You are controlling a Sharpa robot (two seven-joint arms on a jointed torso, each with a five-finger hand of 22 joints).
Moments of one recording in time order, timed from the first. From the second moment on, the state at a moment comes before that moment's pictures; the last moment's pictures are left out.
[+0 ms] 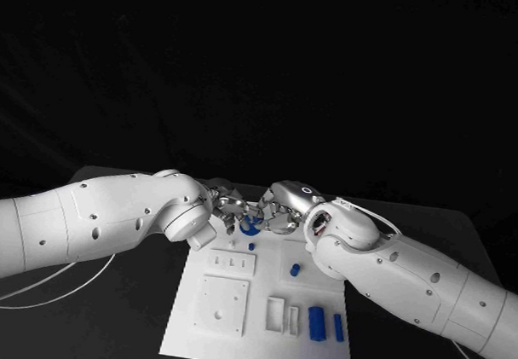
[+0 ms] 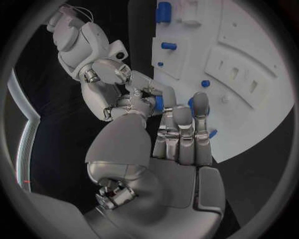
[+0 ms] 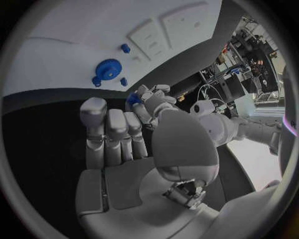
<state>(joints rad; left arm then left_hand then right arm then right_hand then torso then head) 1.36 -0.58 -0.15 1.31 -0.56 -0.21 -0.38 1.18 0.03 0.15 -0.03 0.61 1.18 0.03 0.07 0.62 1.47 -0.05 0.29 0.27 1.29 -0.10 1.18 0.59 0.05 1.02 -0.12 0.94 0.80 1.06 -0.50 0.18 1.31 -1.71 -0.24 -0.17 1.23 -0.11 0.41 -0.14 0.06 1.21 0.06 0.06 0.12 1.27 -0.03 1.11 1.23 1.45 -0.08 1.06 1.13 0.08 1.47 -0.11 0.76 1.31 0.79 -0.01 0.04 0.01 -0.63</state>
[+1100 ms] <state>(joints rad) 1.36 -0.61 -0.19 1.30 -0.71 -0.14 -0.46 1.14 0.01 0.19 -0.07 0.66 1.20 0.05 0.06 0.65 1.47 -0.07 0.42 0.33 1.34 -0.12 1.27 0.69 0.05 1.04 -0.14 0.96 0.83 1.04 -0.78 0.32 1.41 -1.42 -0.35 -0.13 1.30 -0.17 0.27 -0.01 0.09 0.98 0.12 0.06 0.06 1.16 0.01 1.03 1.08 1.41 -0.05 0.99 1.05 0.10 1.46 -0.08 0.53 1.31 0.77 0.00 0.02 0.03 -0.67</state>
